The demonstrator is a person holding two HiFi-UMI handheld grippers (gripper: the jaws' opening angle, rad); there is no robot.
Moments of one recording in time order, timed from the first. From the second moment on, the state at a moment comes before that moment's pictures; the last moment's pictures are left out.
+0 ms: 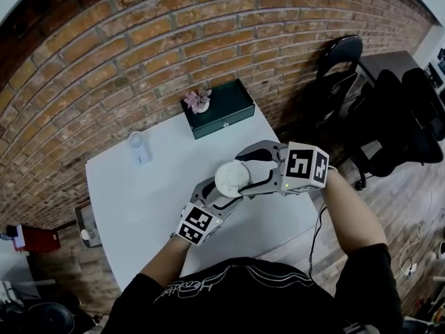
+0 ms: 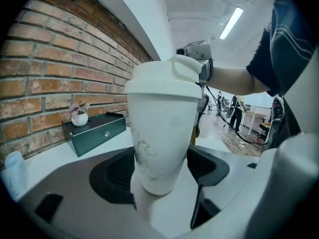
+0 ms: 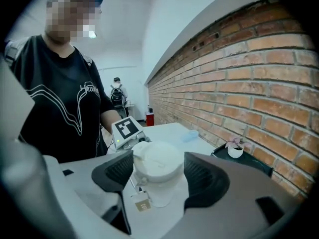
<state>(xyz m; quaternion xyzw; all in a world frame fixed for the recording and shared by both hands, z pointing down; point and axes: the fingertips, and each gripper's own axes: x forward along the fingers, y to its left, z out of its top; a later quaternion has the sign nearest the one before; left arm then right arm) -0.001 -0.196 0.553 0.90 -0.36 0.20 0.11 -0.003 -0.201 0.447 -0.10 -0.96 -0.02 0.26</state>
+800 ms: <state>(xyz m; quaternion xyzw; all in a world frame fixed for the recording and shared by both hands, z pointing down) -0.003 -0.198 0.553 0.90 -0.36 0.20 0.11 -0.004 -0.197 0.434 0.14 -0.98 0.05 0.15</state>
